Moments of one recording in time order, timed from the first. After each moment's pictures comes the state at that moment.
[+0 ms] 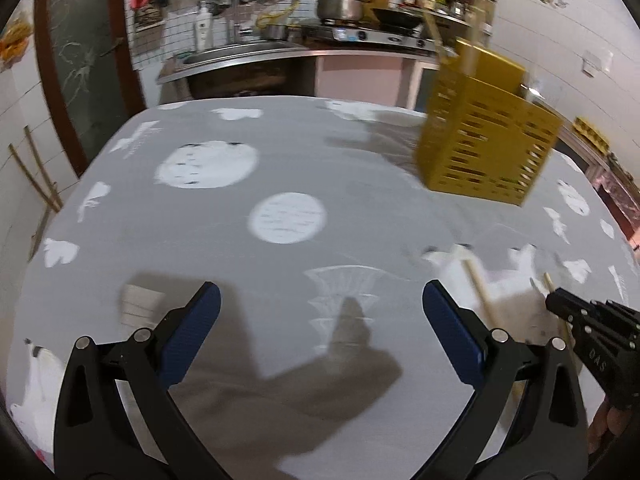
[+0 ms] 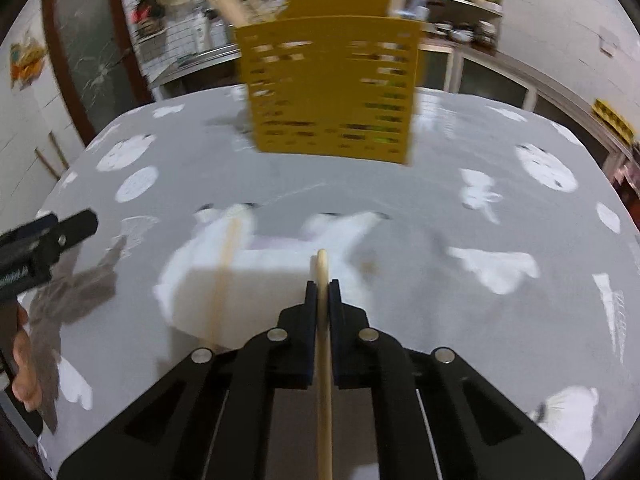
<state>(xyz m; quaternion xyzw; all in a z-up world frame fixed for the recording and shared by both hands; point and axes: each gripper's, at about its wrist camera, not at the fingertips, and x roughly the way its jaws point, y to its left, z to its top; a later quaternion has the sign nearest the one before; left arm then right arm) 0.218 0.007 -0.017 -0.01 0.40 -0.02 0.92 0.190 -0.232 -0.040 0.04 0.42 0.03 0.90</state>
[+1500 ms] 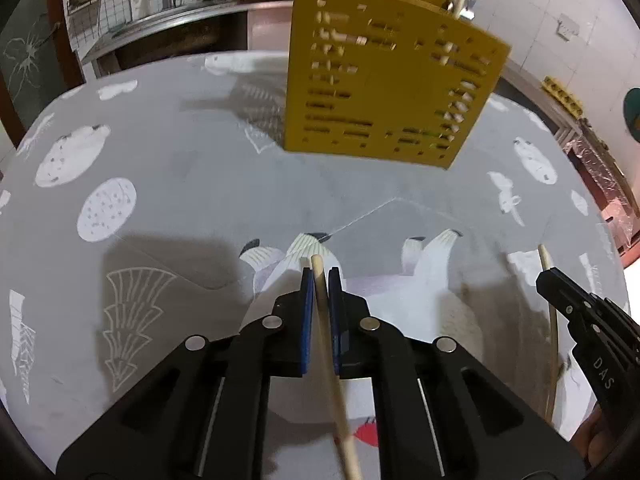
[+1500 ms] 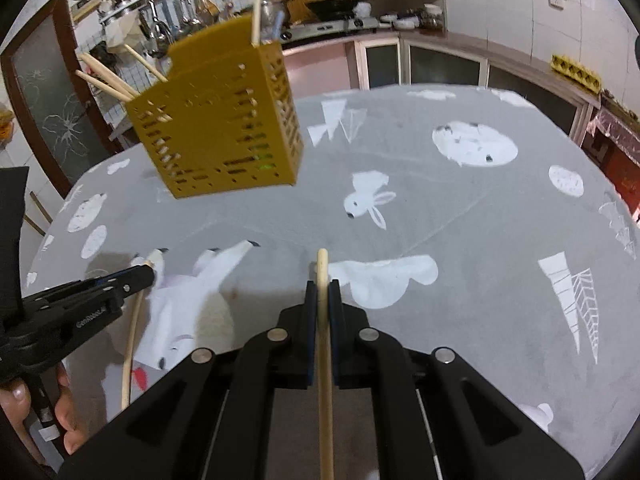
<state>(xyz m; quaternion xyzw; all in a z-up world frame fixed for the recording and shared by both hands) 0.254 -0.099 -0.037 -0.02 0.47 -0.09 0.88 0.191 -0.303 -0.027 0.11 0.40 0.00 0.91</state>
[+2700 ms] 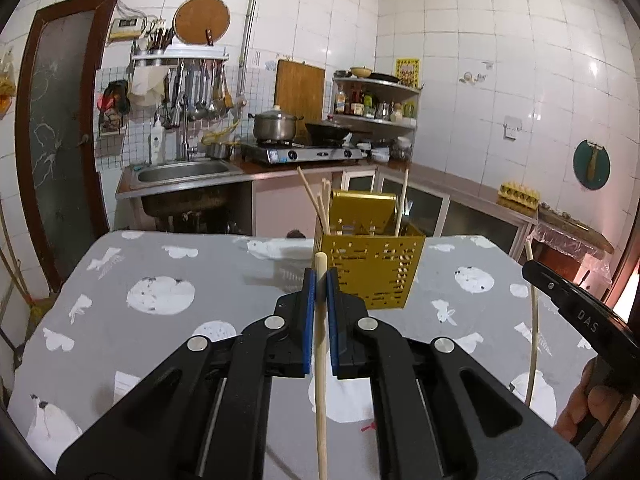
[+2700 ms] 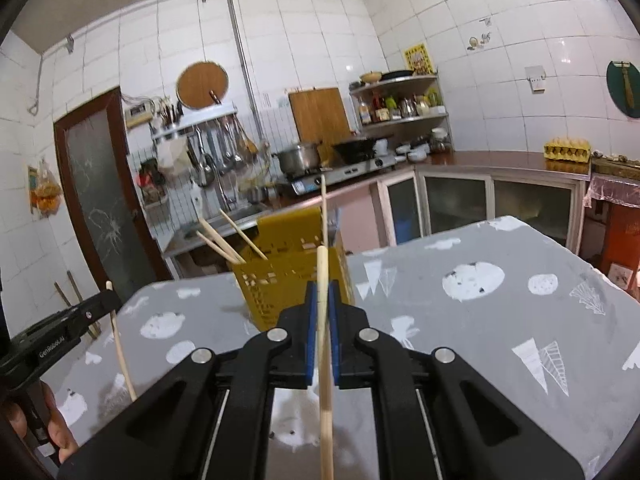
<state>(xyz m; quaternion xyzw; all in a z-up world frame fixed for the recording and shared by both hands) 0.138 -0.036 0.096 -0.02 0.19 -0.12 0.97 0.101 -0.290 0.075 0.14 0.14 0.02 0.98</state>
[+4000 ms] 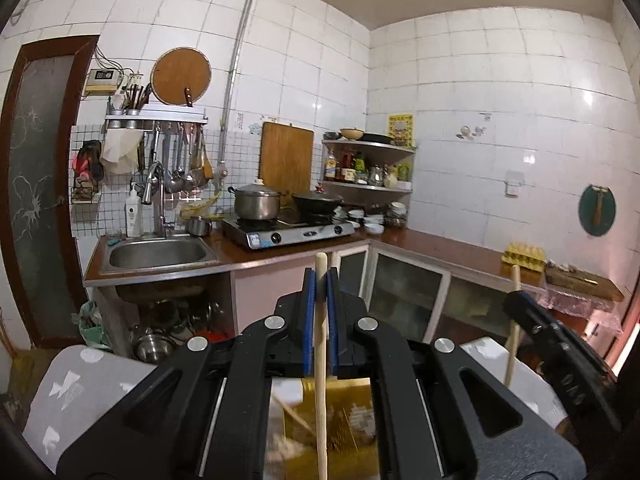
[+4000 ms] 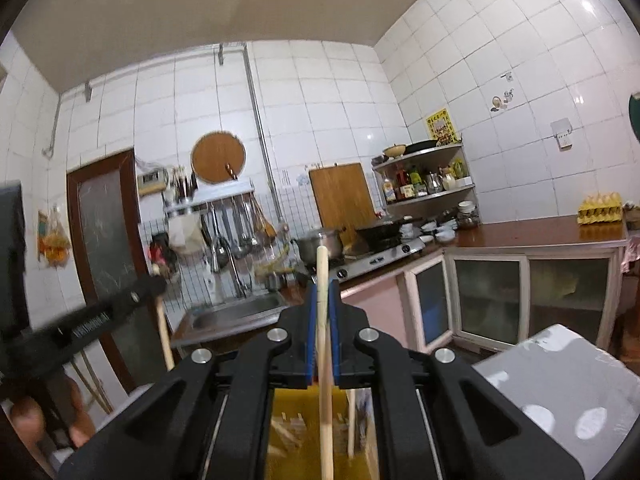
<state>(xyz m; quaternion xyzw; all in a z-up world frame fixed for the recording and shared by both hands) 0.313 -0.098 0.214 -0.03 0.08 -0.12 0.99 0.249 -0.308 0.182 0.15 0.00 0.04 0.99</state>
